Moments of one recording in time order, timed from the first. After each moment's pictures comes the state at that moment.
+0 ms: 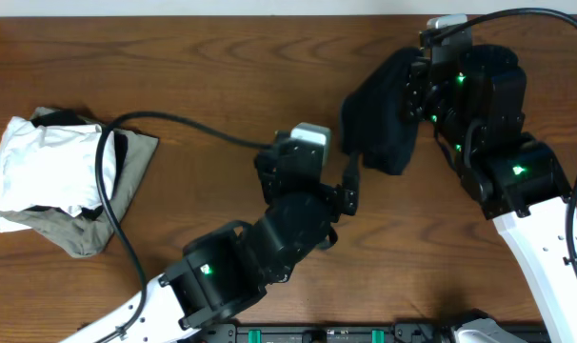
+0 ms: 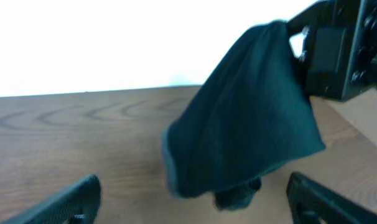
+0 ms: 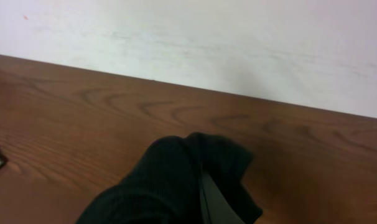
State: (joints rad) left arm -1.07 1.11 1.10 -0.35 -0.61 -0.45; right arm 0.31 1.29 1.38 -0.55 0.03 0.11
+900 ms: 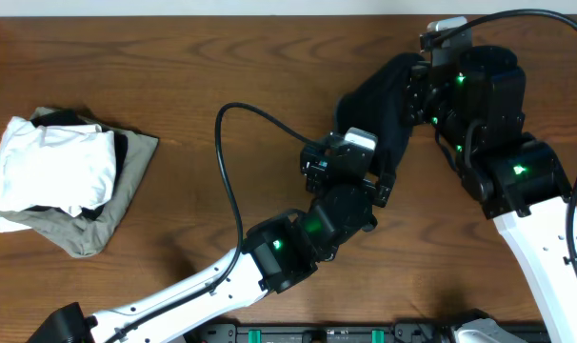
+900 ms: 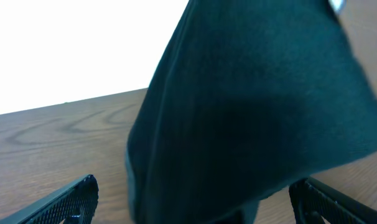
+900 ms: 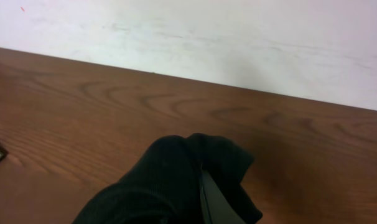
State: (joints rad) left arm -1.07 1.36 0.97 0.07 -0.61 -0.29; right arm 0.31 1.29 1.38 -0.58 0.03 0.11
